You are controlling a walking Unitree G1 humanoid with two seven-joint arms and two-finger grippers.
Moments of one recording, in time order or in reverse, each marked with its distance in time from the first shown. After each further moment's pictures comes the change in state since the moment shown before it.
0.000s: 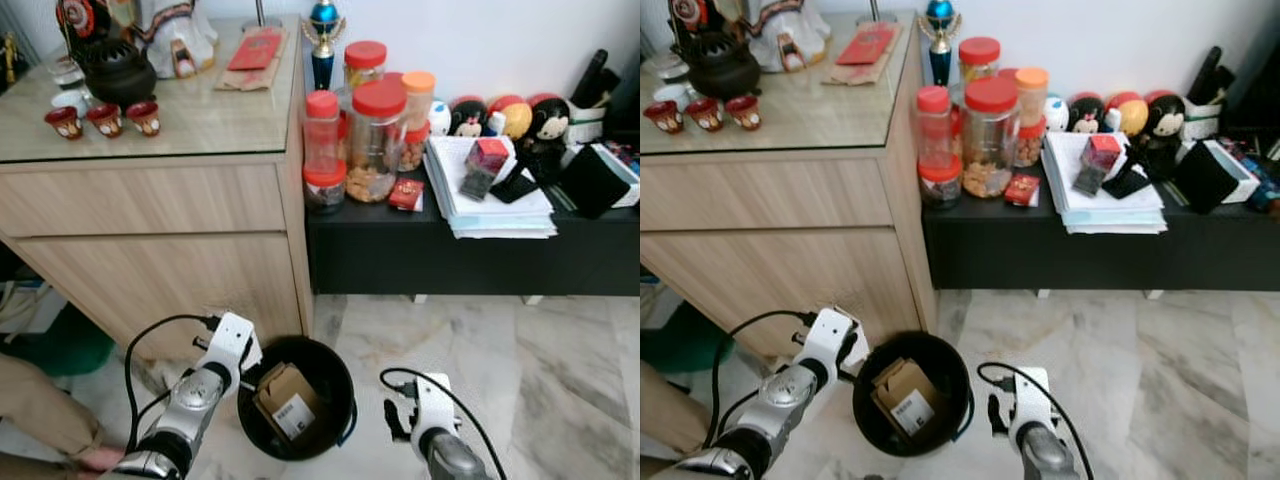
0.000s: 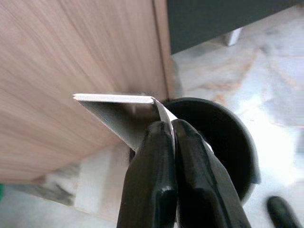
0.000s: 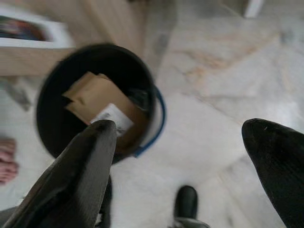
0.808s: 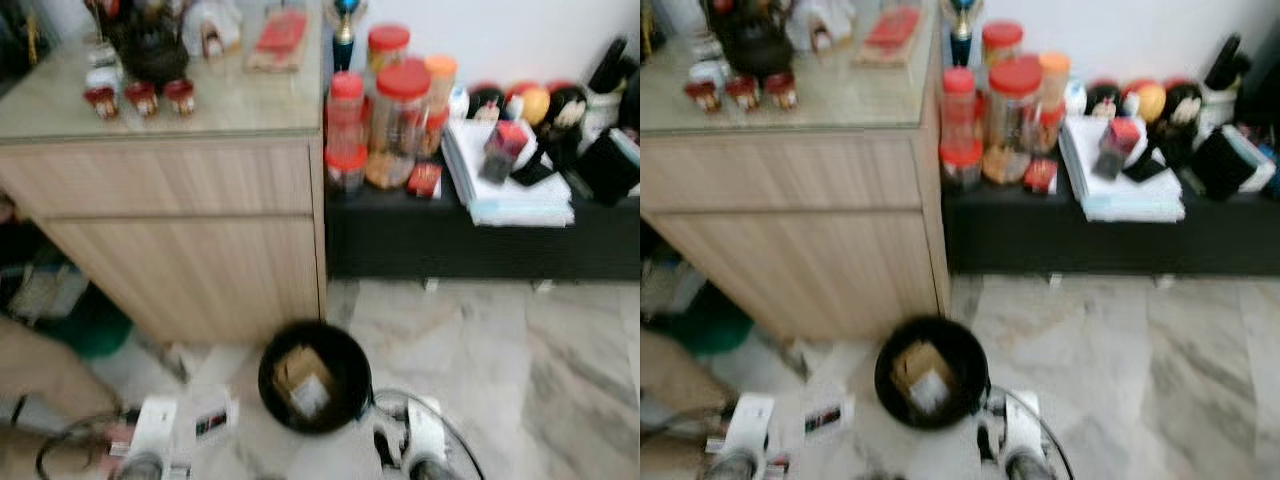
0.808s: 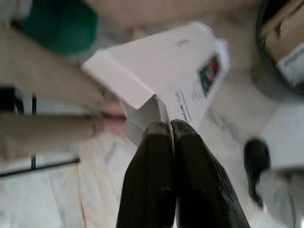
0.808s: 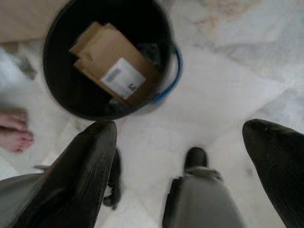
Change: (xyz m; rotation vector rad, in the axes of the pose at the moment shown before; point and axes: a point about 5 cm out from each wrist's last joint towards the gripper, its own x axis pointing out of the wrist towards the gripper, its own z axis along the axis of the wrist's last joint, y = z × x) left arm -0.071 0.041 -0.105 -0.124 0.399 0.432; right arm -0.014 -0.005 -0.044 0.045 0.118 -0.047
